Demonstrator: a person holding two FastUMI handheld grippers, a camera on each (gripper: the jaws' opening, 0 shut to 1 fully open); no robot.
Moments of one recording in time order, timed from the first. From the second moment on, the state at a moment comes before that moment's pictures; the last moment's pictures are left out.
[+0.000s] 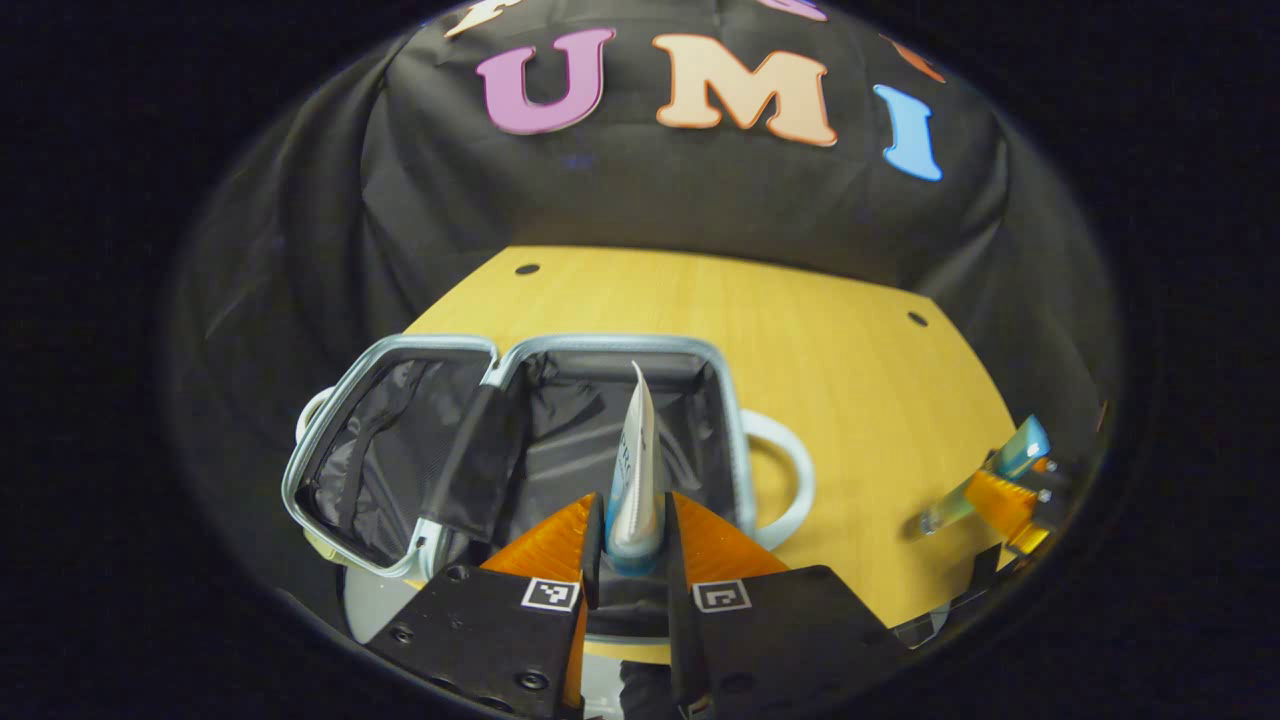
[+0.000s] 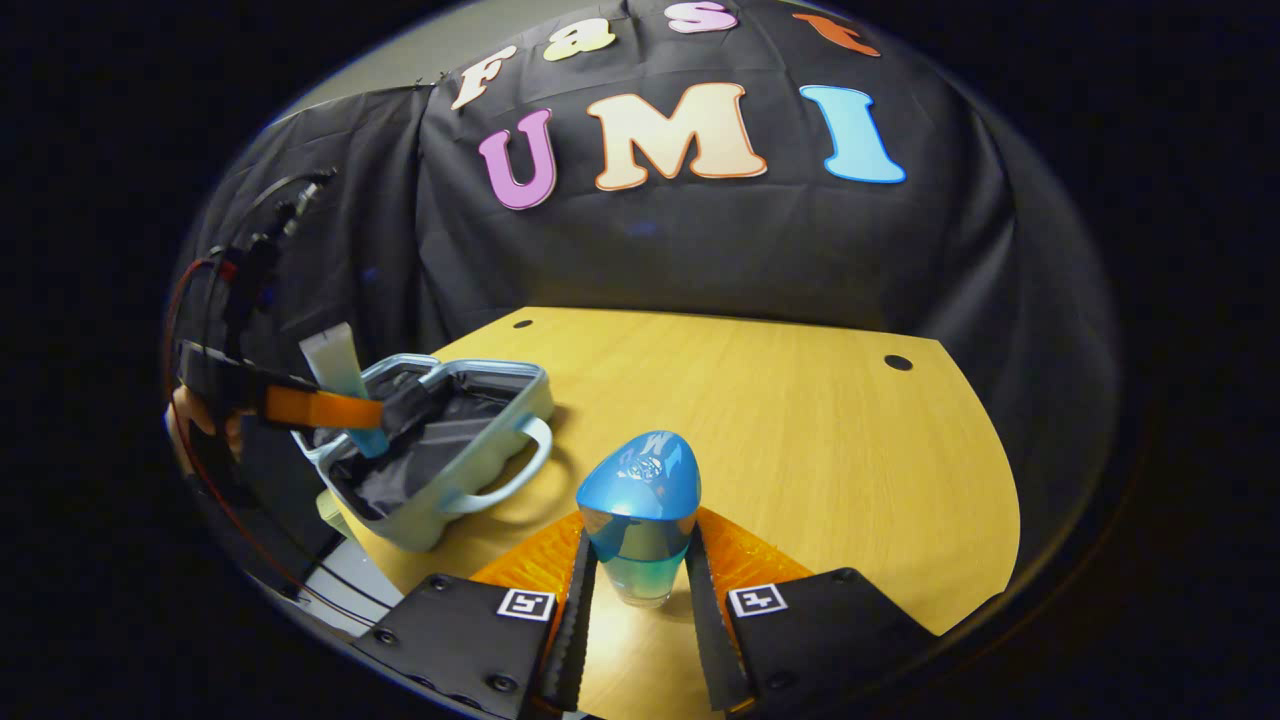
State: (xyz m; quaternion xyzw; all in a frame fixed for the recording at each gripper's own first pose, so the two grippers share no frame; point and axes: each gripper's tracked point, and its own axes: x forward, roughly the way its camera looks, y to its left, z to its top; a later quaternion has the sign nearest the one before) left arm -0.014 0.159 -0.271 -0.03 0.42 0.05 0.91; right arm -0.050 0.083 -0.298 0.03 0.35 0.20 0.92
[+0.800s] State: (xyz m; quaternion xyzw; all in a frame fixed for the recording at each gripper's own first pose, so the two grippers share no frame) left arm -0.019 0.194 -0.343 -0.07 0.52 0.01 0.85; right arm -0.067 0.237 -0.251 0.16 0.45 0.29 0.83
